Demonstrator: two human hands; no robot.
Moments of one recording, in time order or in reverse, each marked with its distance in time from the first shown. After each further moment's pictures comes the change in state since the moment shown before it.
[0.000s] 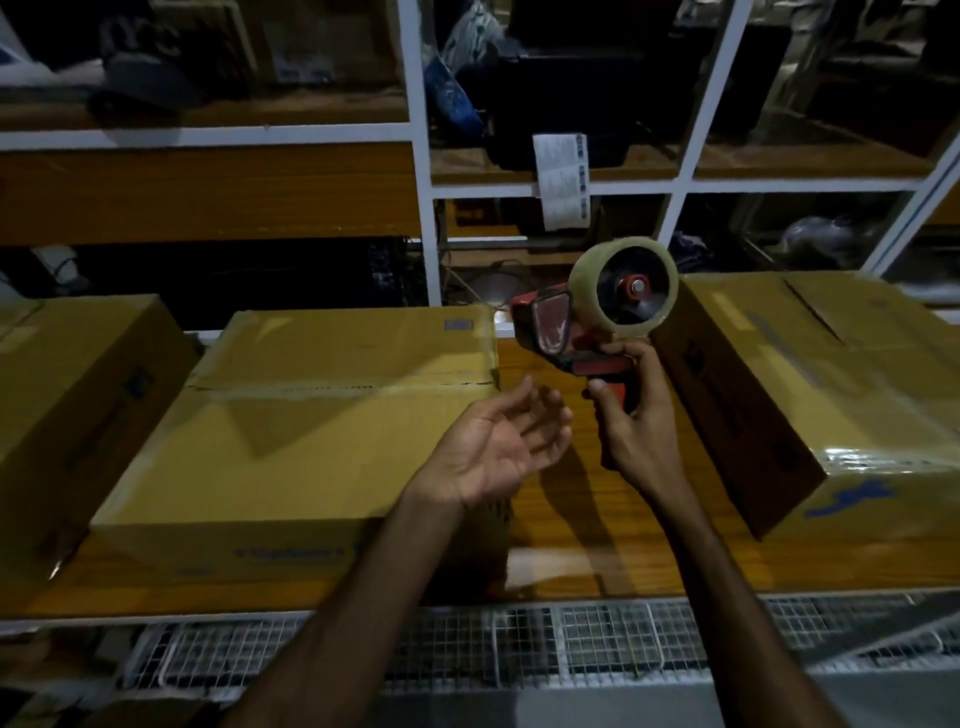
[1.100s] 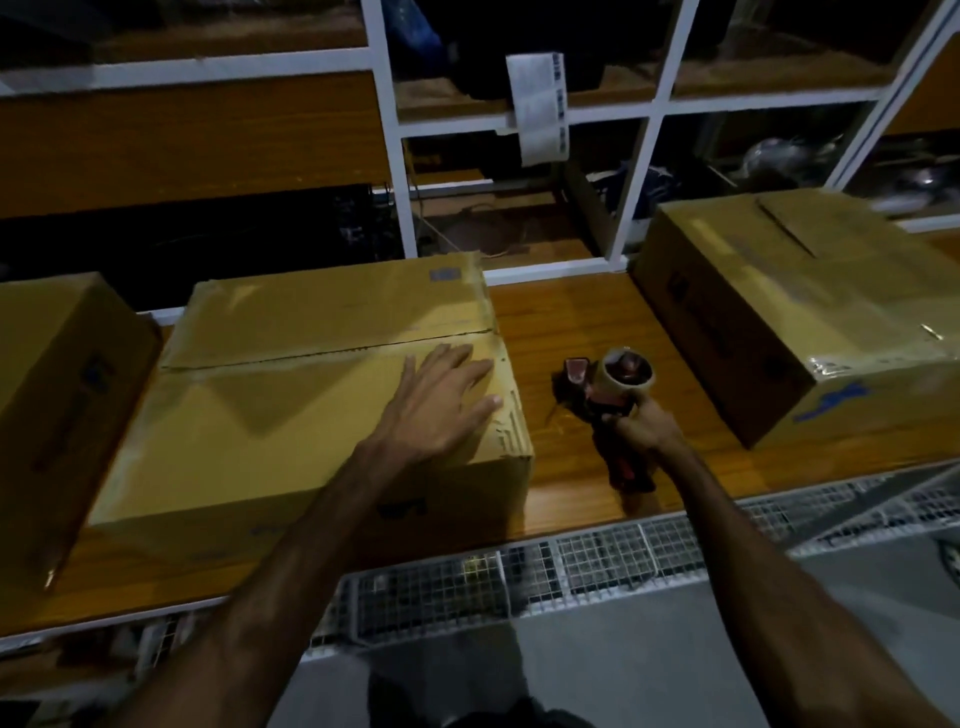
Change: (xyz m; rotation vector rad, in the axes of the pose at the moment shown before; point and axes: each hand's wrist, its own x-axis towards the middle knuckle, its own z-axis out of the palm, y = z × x) left_hand -0.016 0.046 -0.089 2.219 0.196 0.436; right_hand -0.055 0.130 -0.008 -0.578 -0.318 0.847
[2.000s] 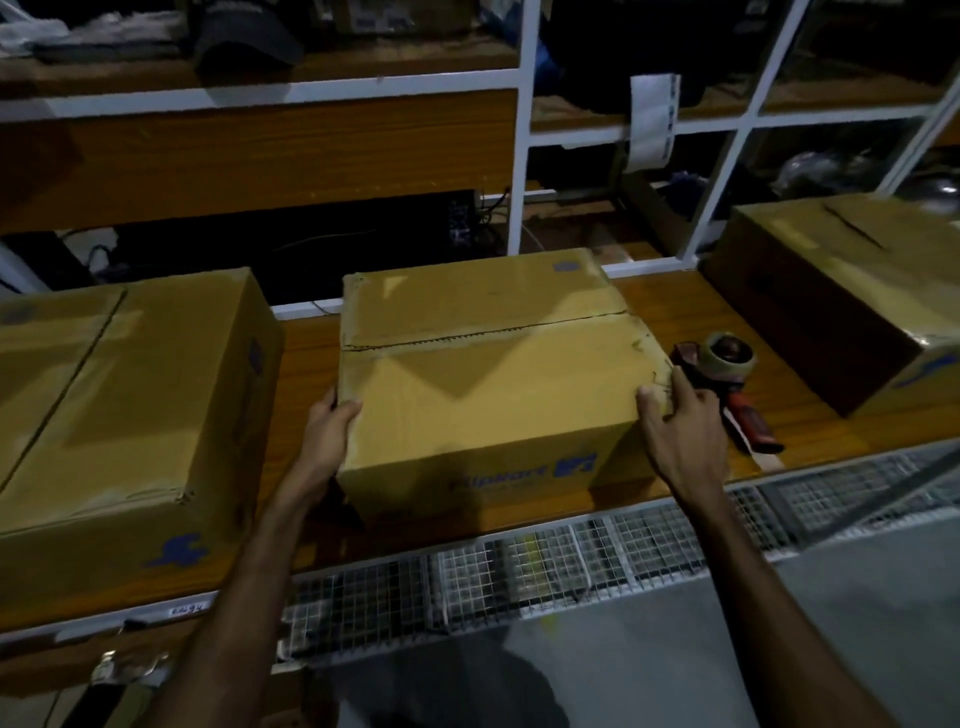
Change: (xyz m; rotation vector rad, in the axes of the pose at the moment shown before) left_hand -0.188 -0.255 -0.078 -1.040 0.307 -0.553; right_hand -0.182 -0.160 0.121 -0.029 0.560 -0.089
